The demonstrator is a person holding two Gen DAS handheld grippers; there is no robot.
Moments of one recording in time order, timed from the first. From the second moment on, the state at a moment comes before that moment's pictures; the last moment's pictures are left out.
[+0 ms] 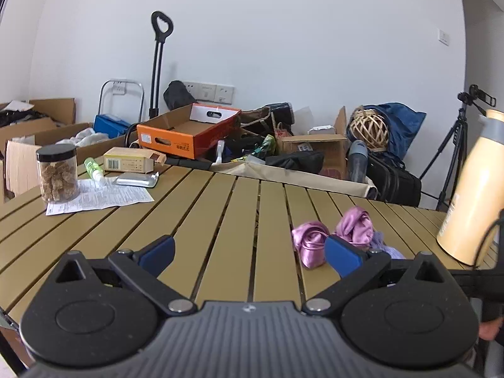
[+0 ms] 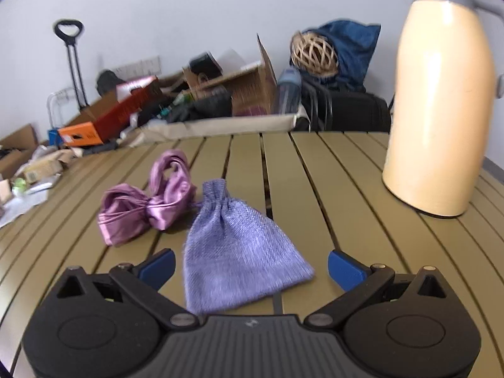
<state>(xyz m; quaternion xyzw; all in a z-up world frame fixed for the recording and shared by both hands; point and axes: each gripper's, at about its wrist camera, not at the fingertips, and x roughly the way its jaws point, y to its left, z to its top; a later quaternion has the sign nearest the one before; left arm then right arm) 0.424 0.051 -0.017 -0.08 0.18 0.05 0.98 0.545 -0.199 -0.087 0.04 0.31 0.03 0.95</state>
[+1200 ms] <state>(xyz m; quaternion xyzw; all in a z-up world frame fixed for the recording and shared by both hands) 0.450 0.067 -0.037 -0.14 0.23 0.04 0.96 0.564 -0.164 -0.100 0.02 0.34 0.04 0.94</state>
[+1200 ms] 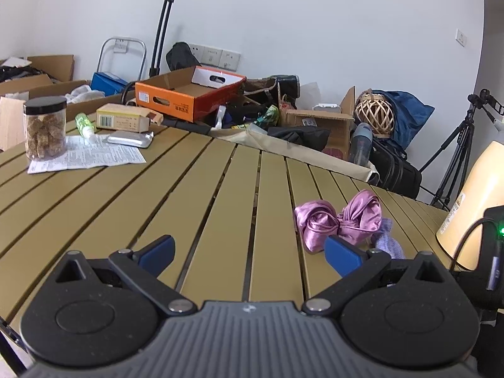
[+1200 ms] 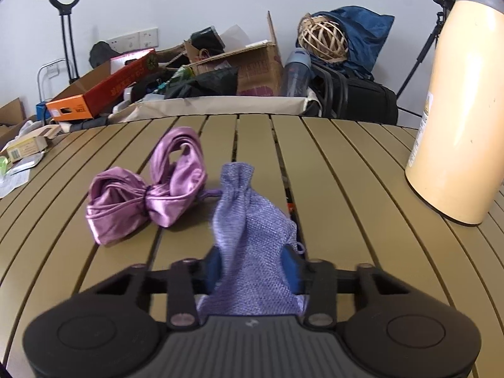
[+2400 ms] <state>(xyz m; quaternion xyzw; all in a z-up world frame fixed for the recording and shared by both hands) 0.481 -0.010 -0.033 -0.07 0.25 0.00 0.97 0.436 -0.350 -0.084 0.22 0.13 -0.04 0.97</state>
